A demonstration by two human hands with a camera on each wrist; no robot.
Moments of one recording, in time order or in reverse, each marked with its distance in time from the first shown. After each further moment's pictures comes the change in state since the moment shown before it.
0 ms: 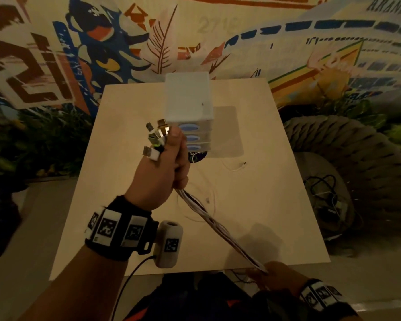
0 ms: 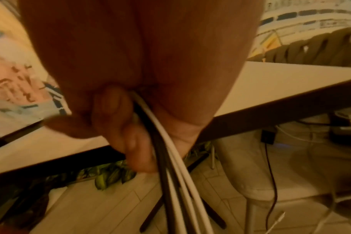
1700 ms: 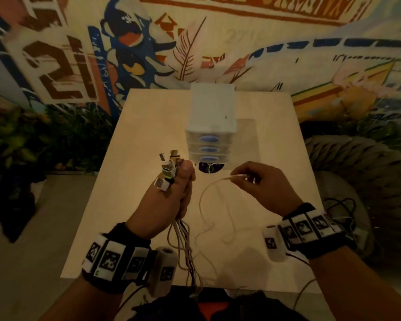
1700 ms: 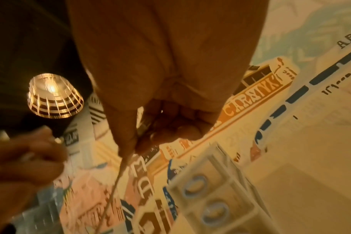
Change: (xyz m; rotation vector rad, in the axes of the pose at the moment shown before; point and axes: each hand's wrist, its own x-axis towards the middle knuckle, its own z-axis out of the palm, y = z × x) left_hand -0.028 -0.001 -0.025 0.207 0.129 -0.065; right_hand -0.010 -0.232 -0.120 -0.116 0.686 -0.762
